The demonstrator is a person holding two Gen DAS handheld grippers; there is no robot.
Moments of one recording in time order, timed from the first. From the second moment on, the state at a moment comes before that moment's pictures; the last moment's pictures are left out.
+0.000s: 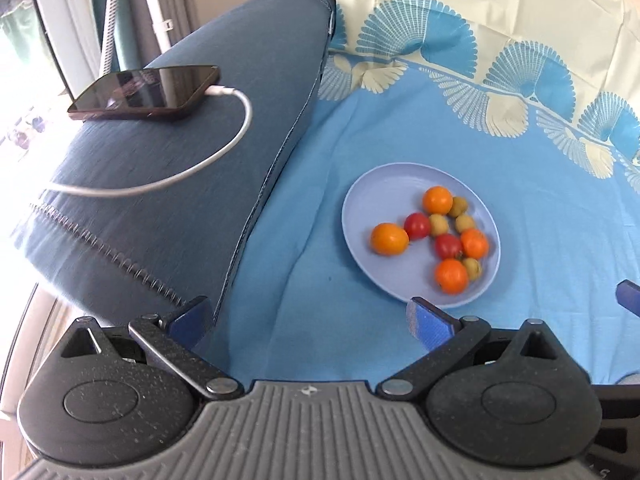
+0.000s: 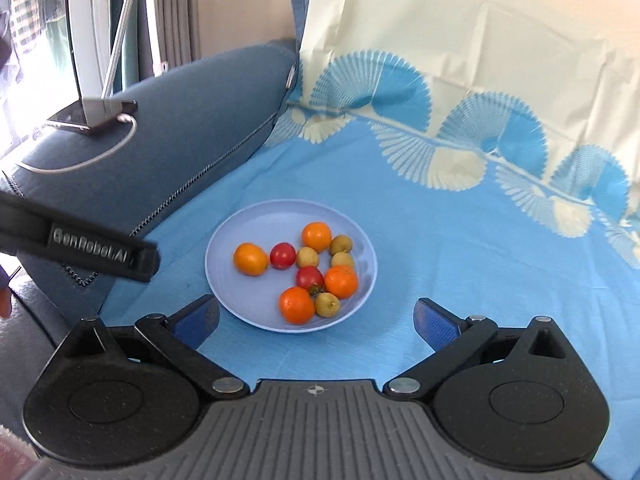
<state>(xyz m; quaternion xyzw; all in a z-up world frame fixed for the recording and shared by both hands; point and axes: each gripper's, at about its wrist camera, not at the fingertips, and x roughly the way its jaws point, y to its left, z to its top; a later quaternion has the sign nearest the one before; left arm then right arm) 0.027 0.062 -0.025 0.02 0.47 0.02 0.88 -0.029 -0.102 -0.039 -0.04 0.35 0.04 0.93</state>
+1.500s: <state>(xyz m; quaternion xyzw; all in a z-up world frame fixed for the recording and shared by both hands) -0.027 0.046 0.019 0.07 0.40 -0.01 0.91 -0.096 -0.101 -0.005 -0.03 0.31 0.01 0.95</state>
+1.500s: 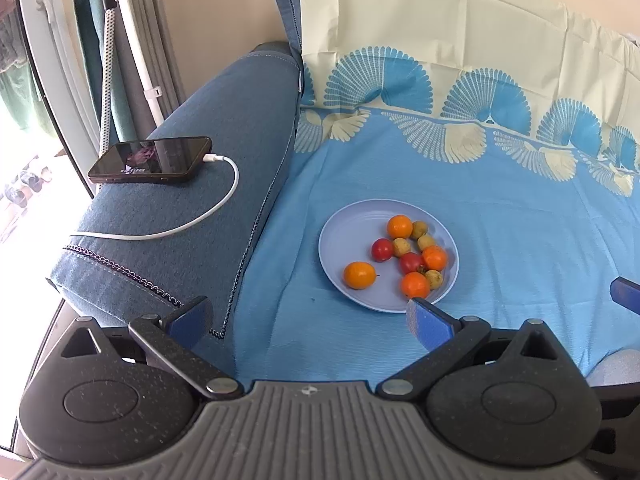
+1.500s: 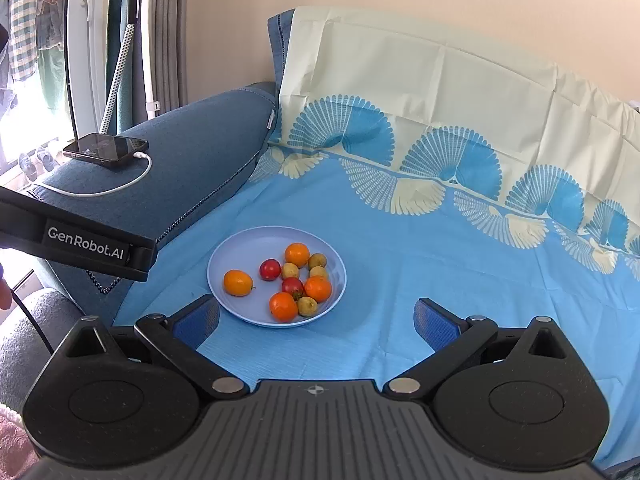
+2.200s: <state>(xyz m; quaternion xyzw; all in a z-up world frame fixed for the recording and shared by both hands) -0.020 0.052 0.019 0.03 0.41 -0.02 0.91 -0.096 -0.106 -0.008 -0.02 0.31 0.01 0.95</state>
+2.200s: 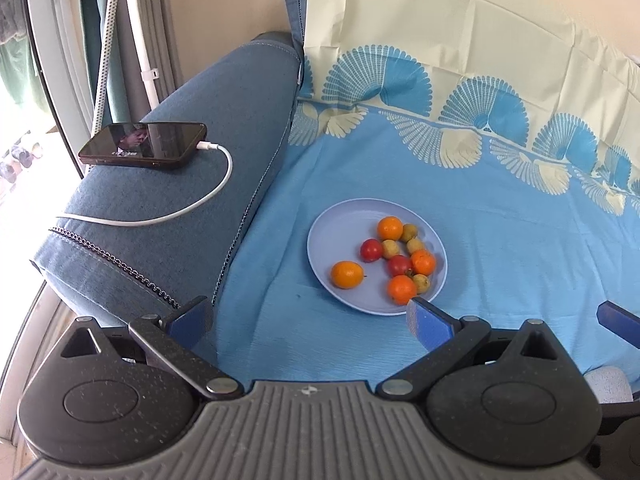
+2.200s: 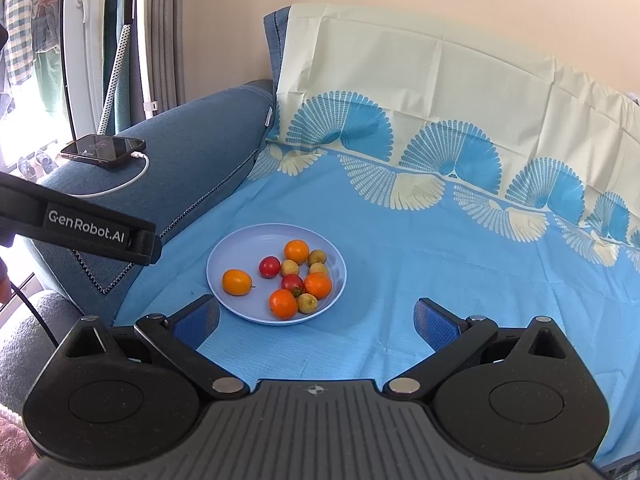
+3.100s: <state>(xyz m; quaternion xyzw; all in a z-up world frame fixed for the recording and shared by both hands) -0.018 0.039 0.019 0.06 0.41 -0.02 0.91 -0.089 -0.119 -0.002 0.02 0.33 -0.02 0.94</state>
